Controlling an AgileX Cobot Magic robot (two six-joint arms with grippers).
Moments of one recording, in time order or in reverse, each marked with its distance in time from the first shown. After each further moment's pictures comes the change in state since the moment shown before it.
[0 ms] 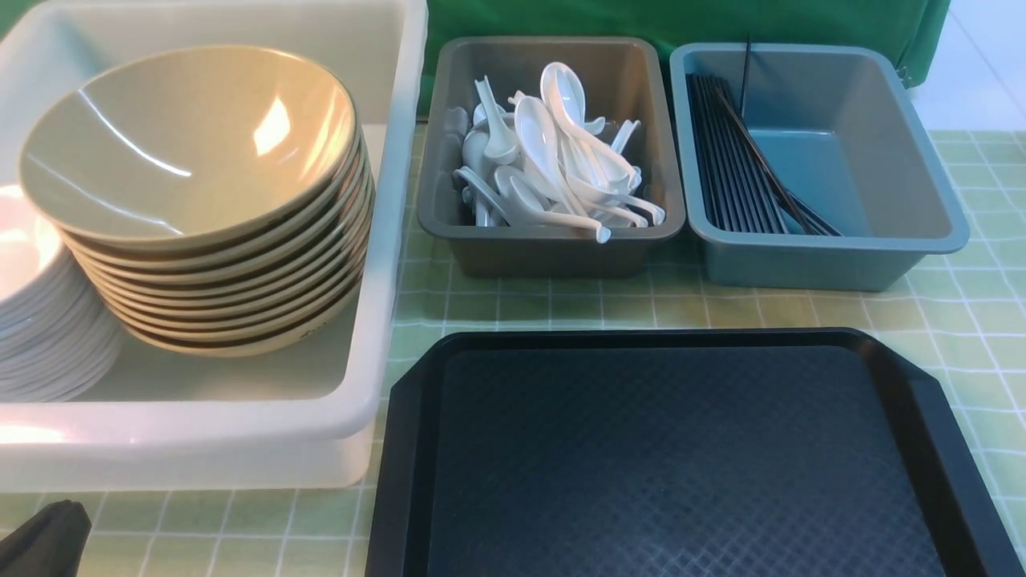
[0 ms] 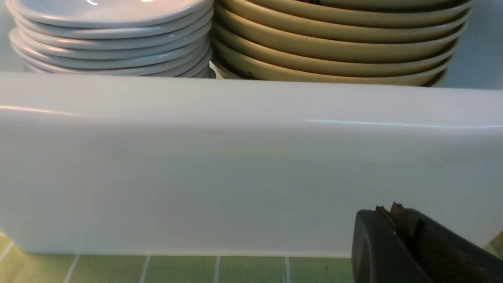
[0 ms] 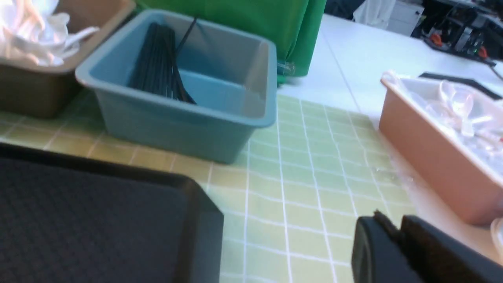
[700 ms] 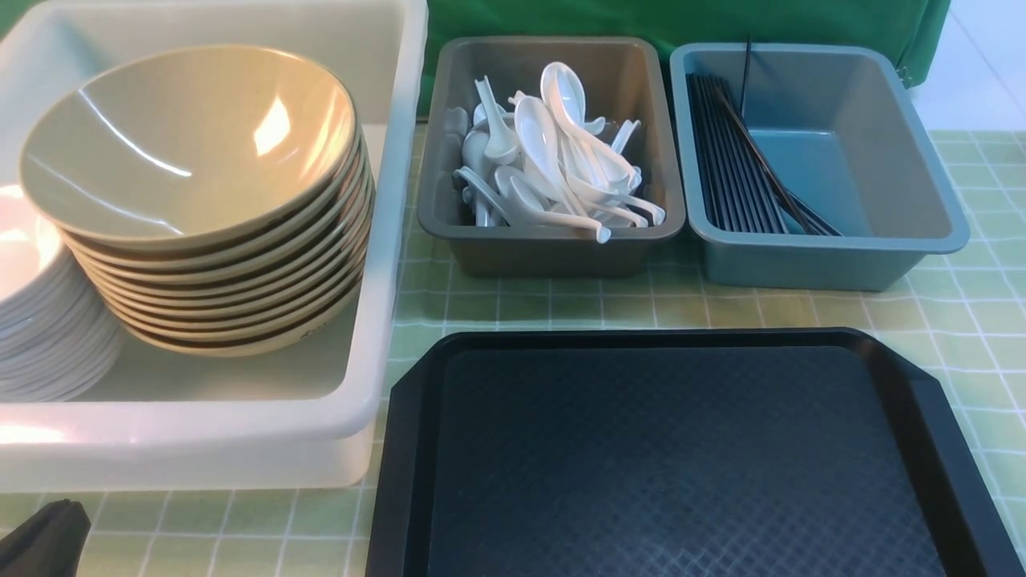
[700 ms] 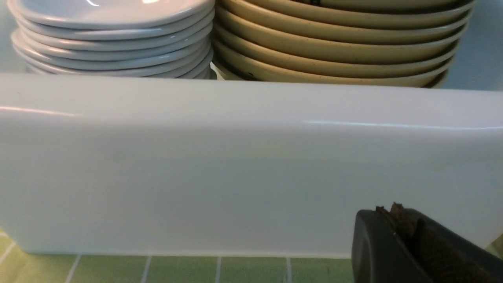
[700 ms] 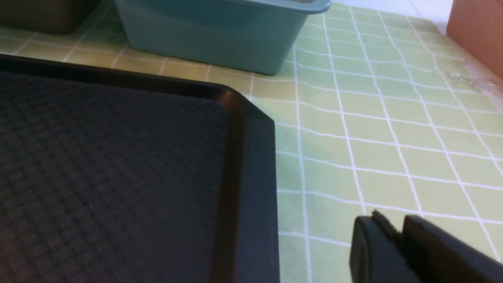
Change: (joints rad) right arm 0.021 -0.002 0.248 0.001 -0.126 0.104; left arm 0.000 0.000 0.000 0.001 -0.002 0.000
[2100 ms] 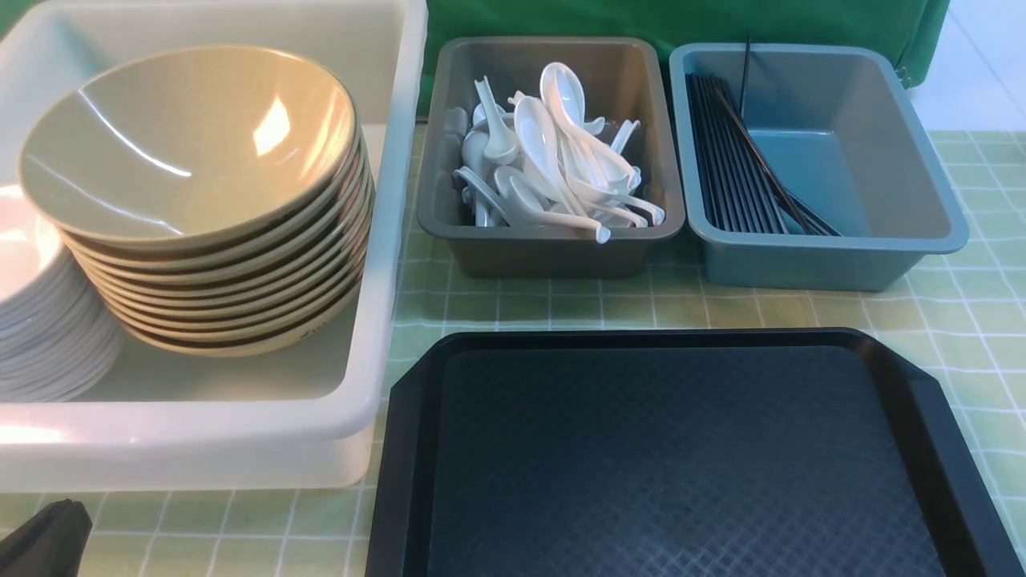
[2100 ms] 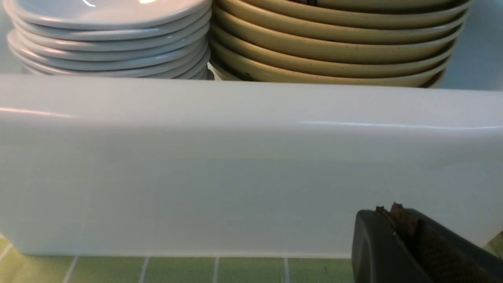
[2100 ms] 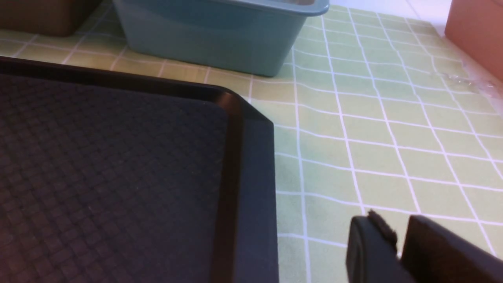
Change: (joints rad) right arm 0.000 0.000 0.001 0.000 -0.005 0.000; left arm -0.003 0.000 0.000 0.000 0.000 0.000
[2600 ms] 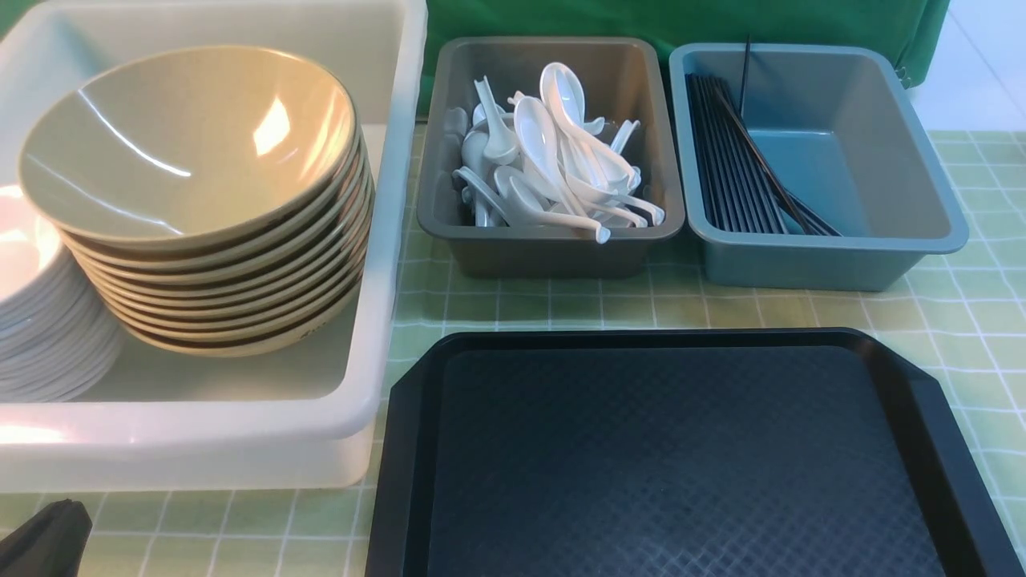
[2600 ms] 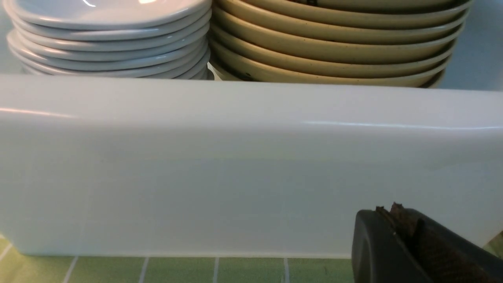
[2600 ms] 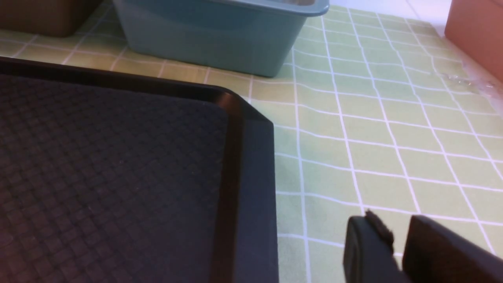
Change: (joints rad) right arm 0.000 0.000 0.000 0.000 -0.001 0.000; left arm 0.000 0.000 0.000 0.000 0.000 0.000
